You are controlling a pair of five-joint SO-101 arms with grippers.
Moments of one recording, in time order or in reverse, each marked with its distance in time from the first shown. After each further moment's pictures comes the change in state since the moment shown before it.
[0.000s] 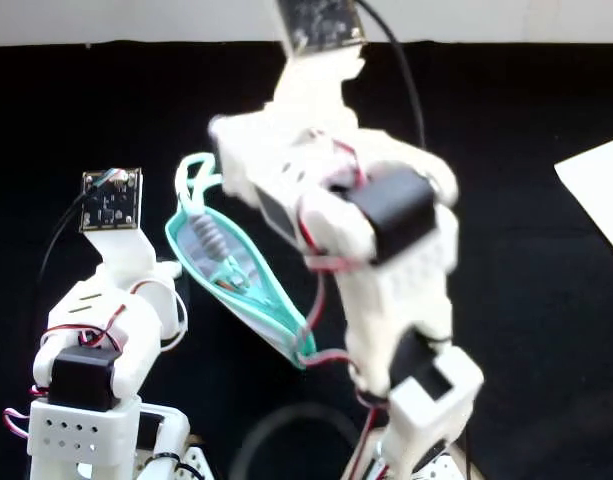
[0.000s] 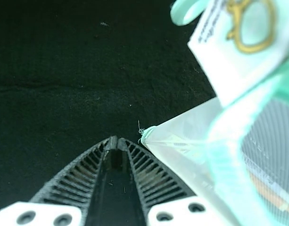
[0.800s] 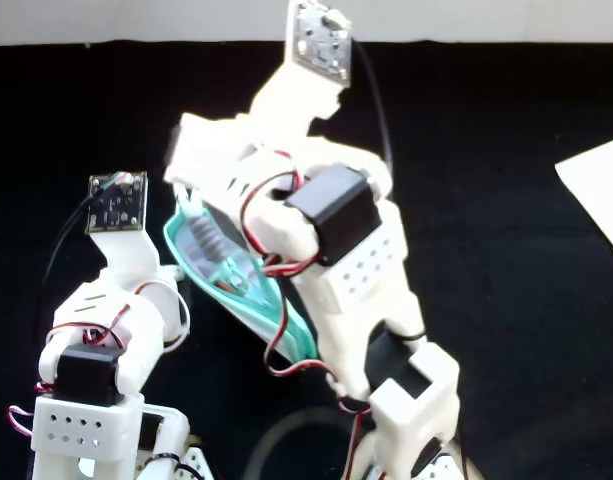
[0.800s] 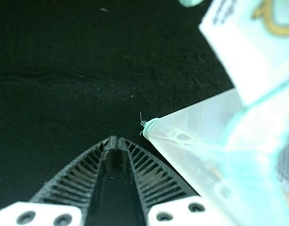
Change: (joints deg) left arm 0.0 -0.1 2.5 -0.1 0.0; right arm -7.1 2.5 0.0 0.0 -29.0
